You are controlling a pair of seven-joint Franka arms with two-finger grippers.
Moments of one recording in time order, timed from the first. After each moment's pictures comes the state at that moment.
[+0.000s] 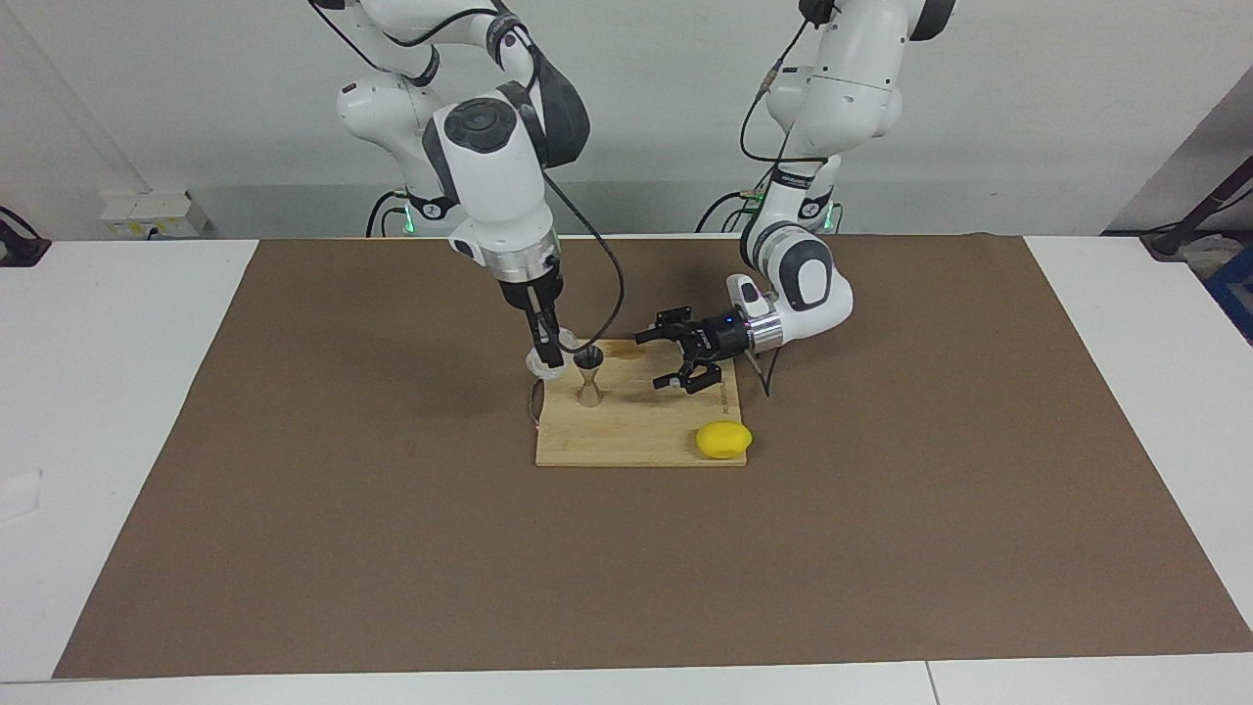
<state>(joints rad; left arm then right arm) -0.35 0.28 -0.04 -2.32 -2.02 1.96 2.72 0.45 0.17 0.00 -1.75 0.03 2.00 1.80</state>
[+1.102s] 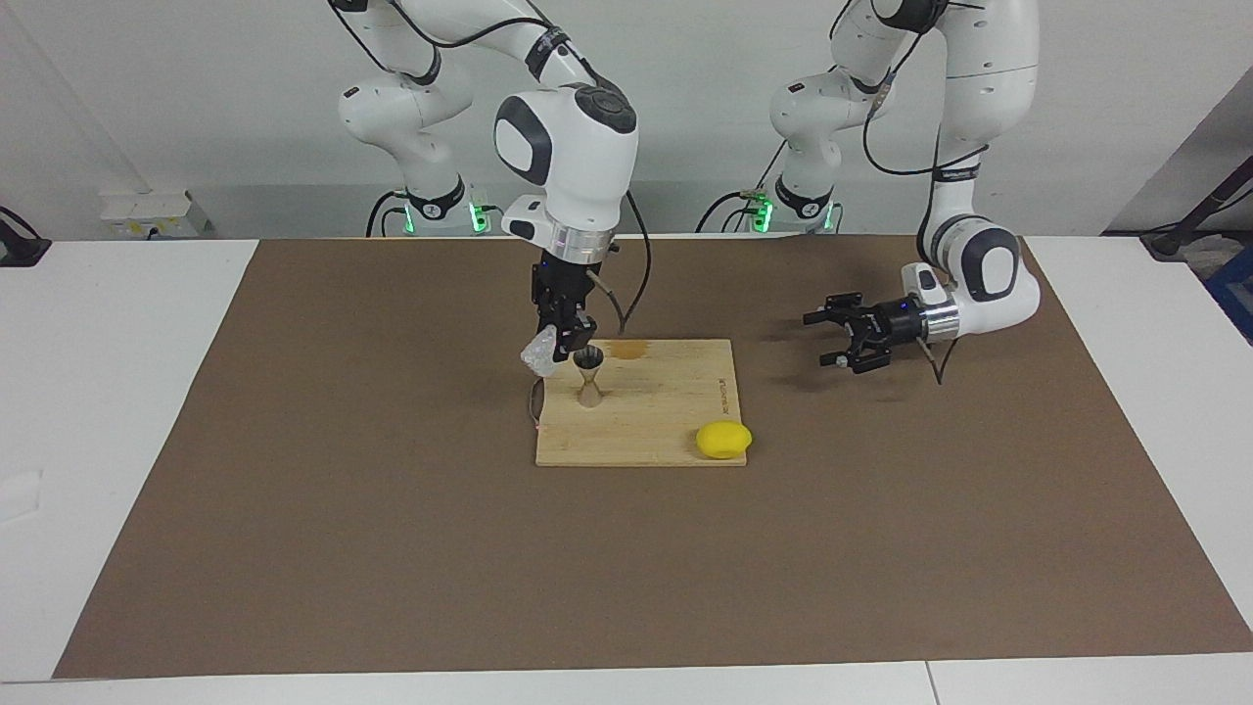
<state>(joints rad) 0.34 0.23 -0.03 -2.27 -1.15 1.59 2.67 0.58 0.18 0.00 -1.76 -0.36 1.95 1.81</state>
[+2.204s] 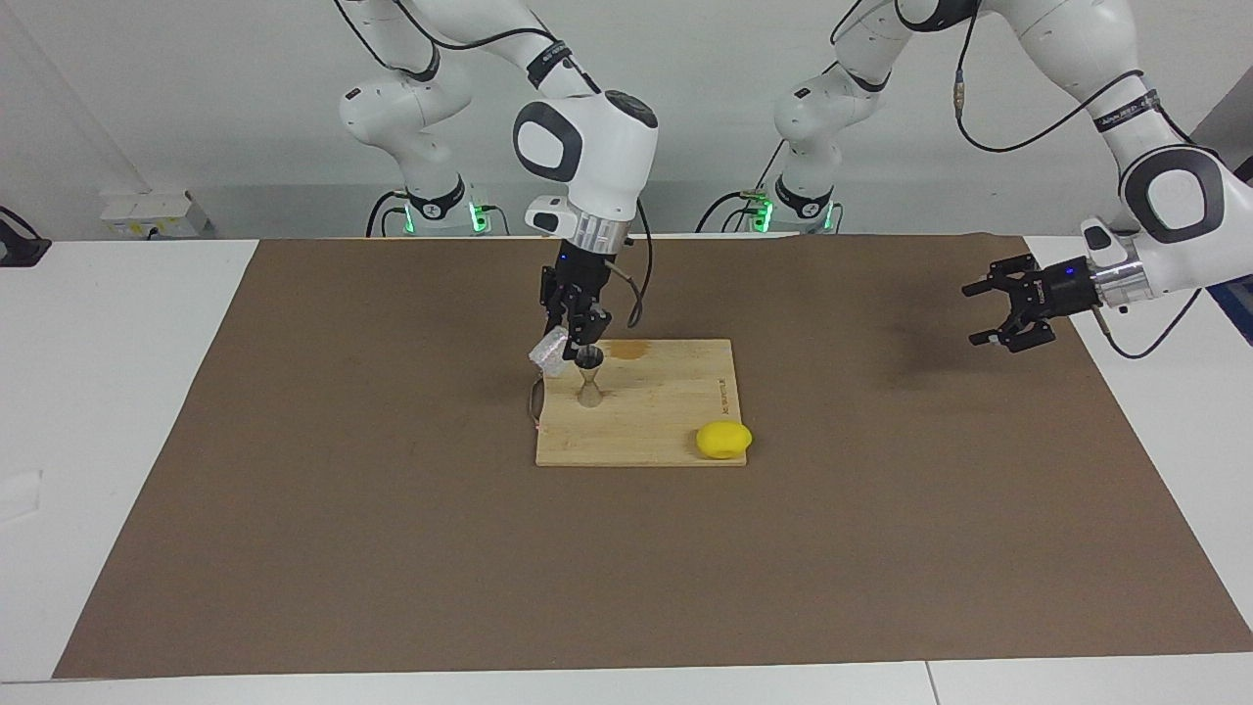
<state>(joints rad) 0.40 0.23 -0.04 -1.76 -0.48 1.48 2.27 0.65 0.12 0.00 -1.93 -0.54 2.09 1.94</state>
